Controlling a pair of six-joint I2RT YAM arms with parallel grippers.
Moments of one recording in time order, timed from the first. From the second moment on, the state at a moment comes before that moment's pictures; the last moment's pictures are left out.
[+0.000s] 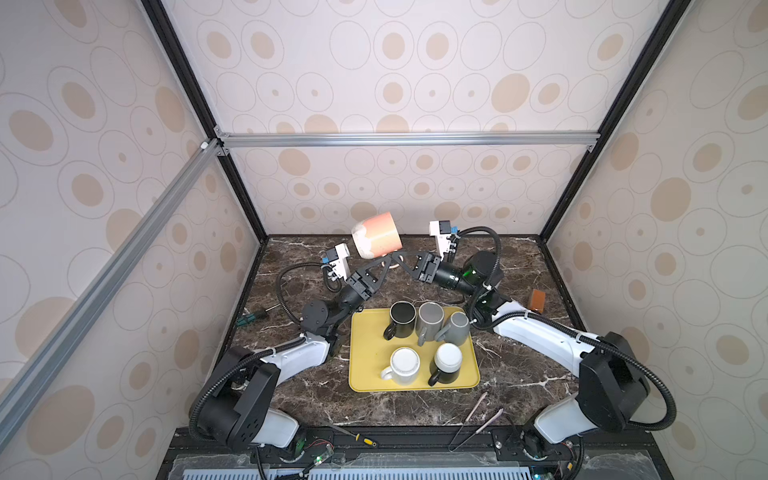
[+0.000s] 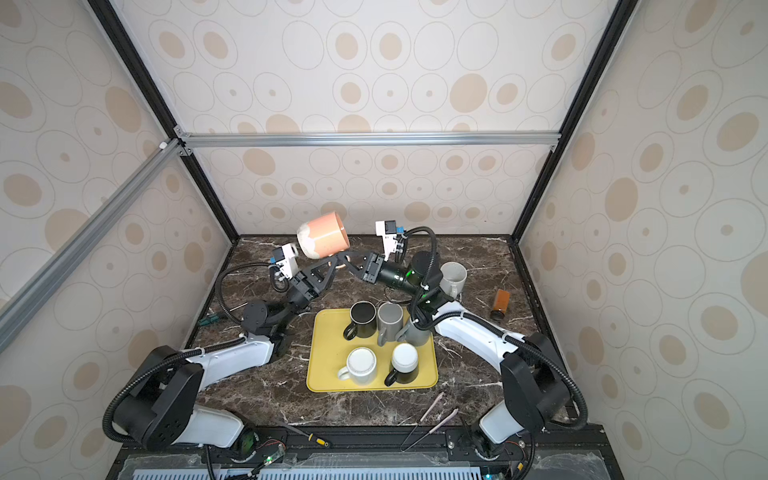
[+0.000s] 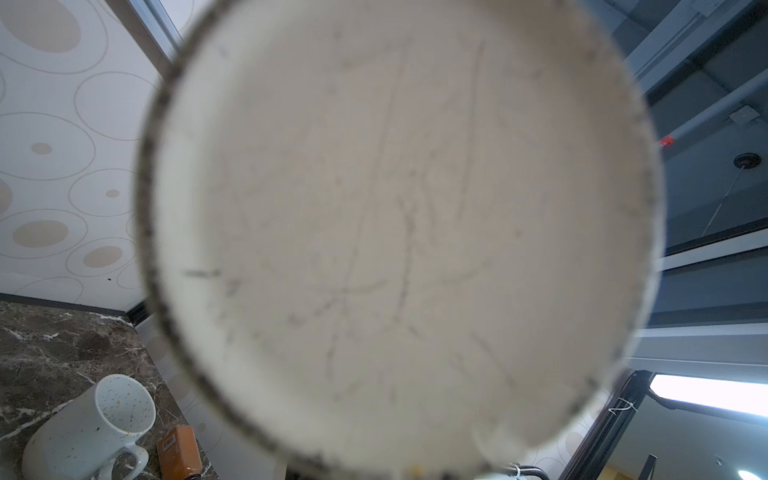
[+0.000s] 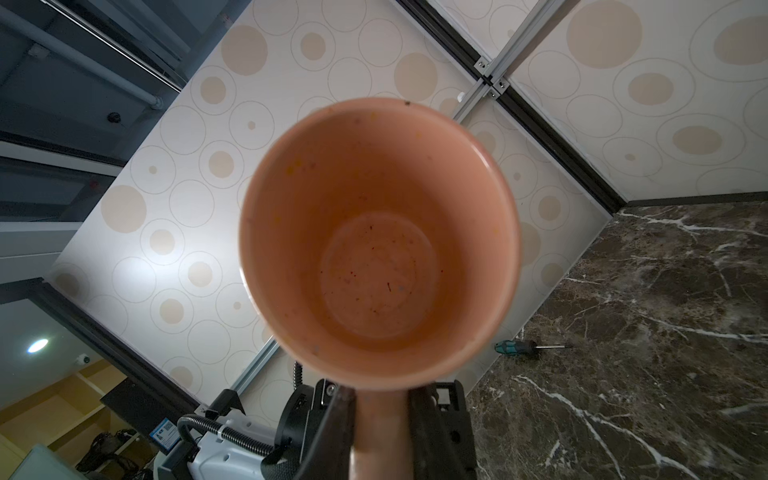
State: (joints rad) left arm -0.50 1.43 0.62 1.44 0.40 -1.32; right arm 0.63 1.52 1.06 0.75 -0.63 1.04
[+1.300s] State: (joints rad) left arm -0.45 1.04 0.78 -0.01 0.01 -0.56; right arm 0.43 1.47 1.13 0.12 -0.48 0.92
